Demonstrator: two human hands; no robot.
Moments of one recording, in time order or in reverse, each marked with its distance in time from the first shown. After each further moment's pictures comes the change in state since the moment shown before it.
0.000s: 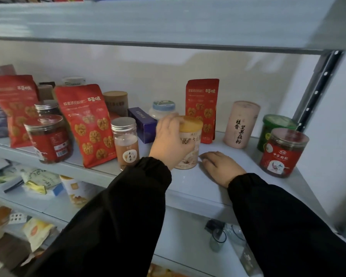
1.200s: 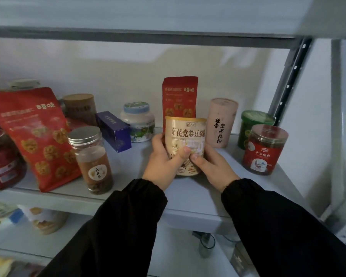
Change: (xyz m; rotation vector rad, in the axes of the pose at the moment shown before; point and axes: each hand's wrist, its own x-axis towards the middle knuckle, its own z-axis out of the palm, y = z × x) left_hand -0.012 -0.007 0.058 -0.770 -0.139 -0.215; right_hand -0.015 0.004 -0.007 0.916 0.205 -0.043
